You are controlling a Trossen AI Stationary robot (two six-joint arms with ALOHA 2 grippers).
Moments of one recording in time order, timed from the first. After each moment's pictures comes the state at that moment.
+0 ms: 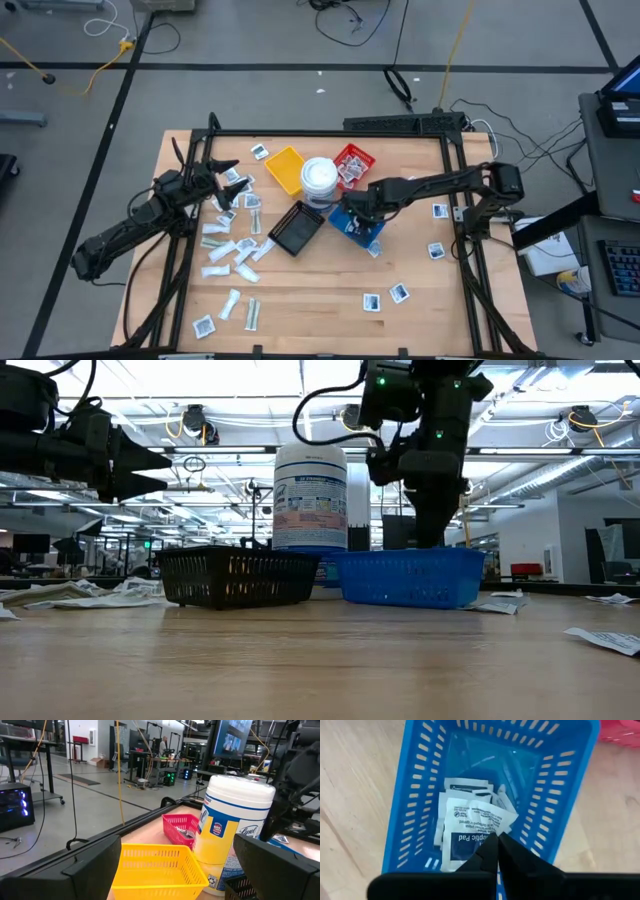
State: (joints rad) left arm 0.62 0.03 0.02 0.03 0.15 -0.14; right arm -0.03 1.72 1.19 -0.83 0.05 0.40
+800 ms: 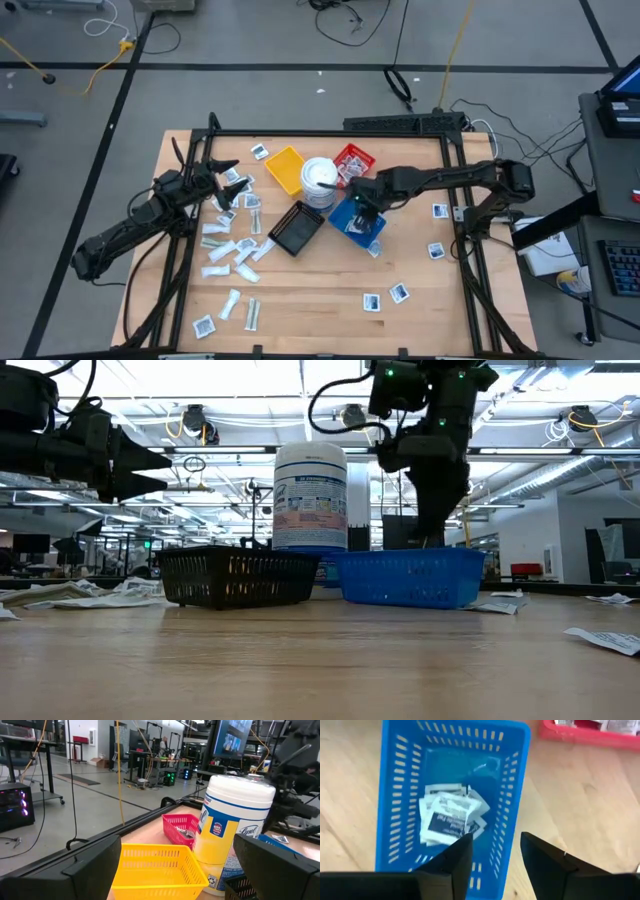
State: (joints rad) left arm 0.62 0.03 0.02 0.03 0.15 -0.14; right arm -0.09 1.62 1.19 -0.89 0.05 0.44
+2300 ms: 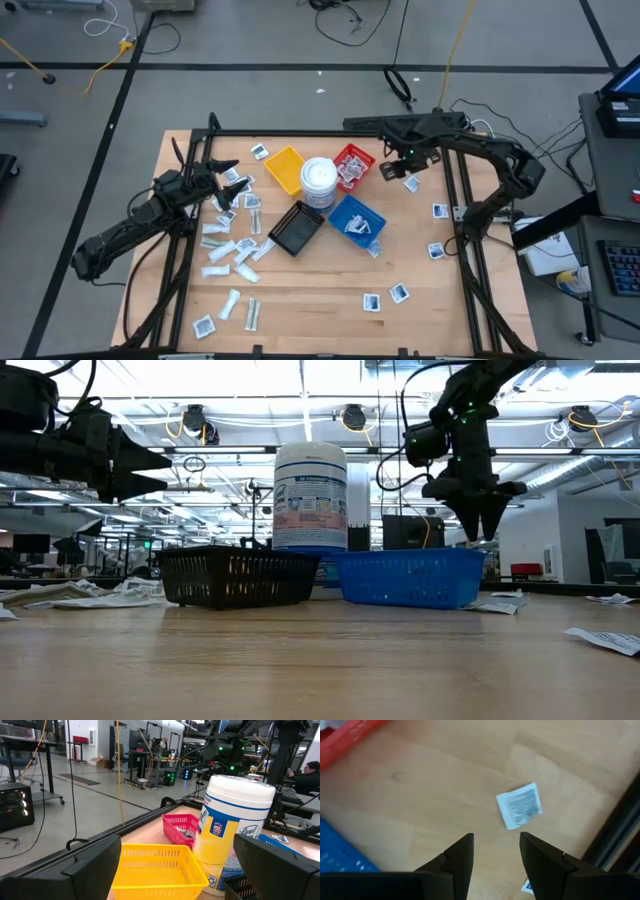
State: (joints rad) left arm 0.62 0.03 0.02 0.03 0.15 -0.14; right arm -0.65 1.57 1.19 -1.21 0.05 0.59
